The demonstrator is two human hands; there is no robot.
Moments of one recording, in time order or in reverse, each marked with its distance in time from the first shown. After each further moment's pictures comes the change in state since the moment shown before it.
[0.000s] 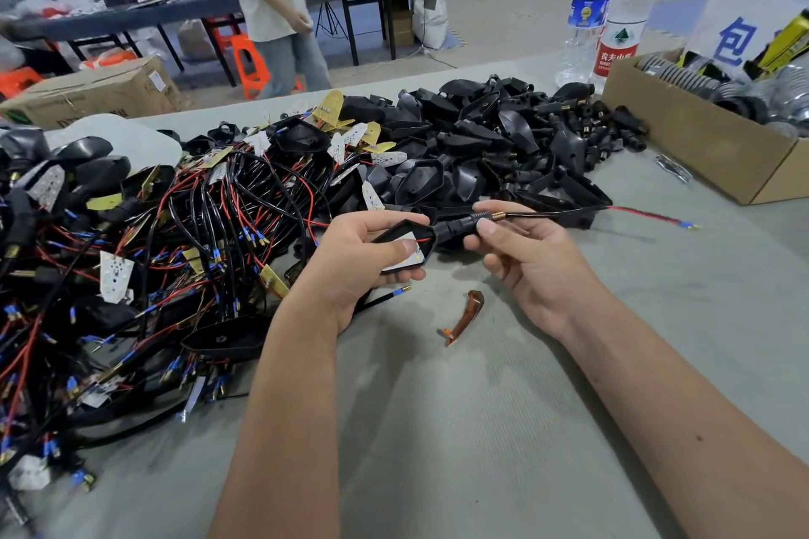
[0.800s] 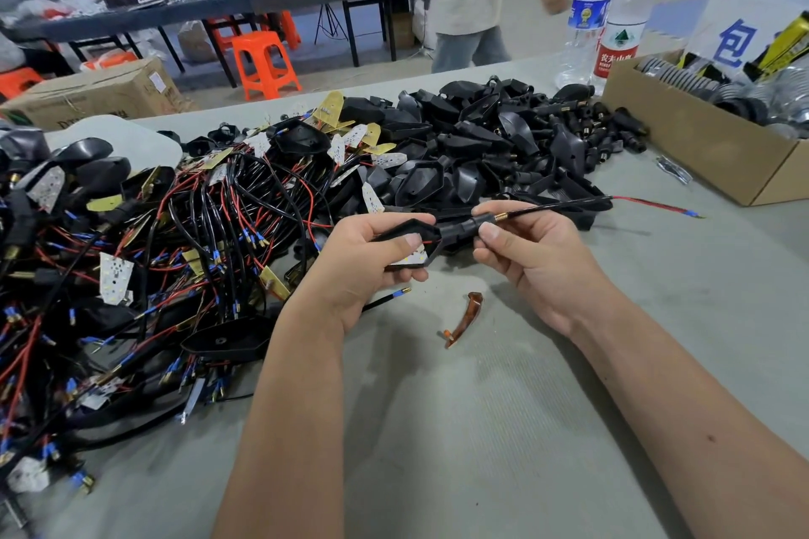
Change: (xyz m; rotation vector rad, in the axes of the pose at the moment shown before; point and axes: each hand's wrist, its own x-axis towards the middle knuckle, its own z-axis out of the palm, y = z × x) left_hand 0.003 0.000 0.005 -0.077 -0.023 -0.020; right_hand 0.002 -0.004 -0.007 -0.081 -0.091 -0.055
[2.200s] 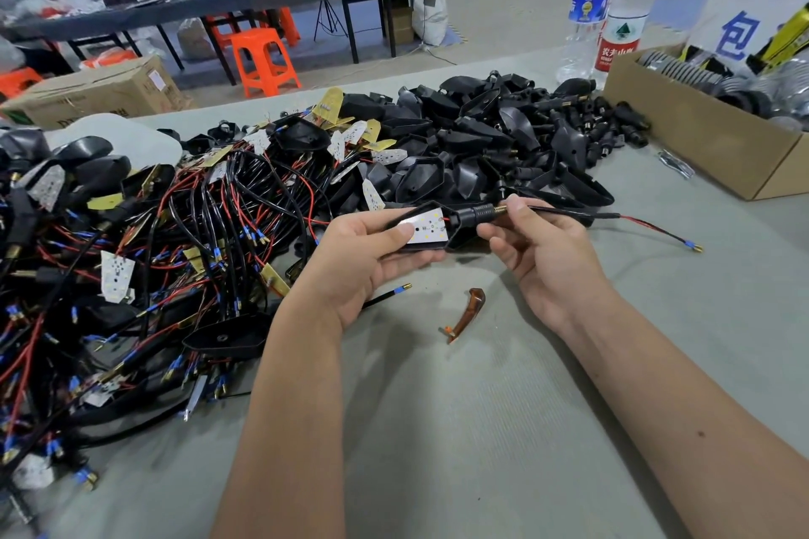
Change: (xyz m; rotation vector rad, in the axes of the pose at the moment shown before) left_hand 0.001 -0.002 -0.001 -0.270 -0.034 -0.017; right_hand 0.003 0.004 0.002 0.166 0.261 0.015
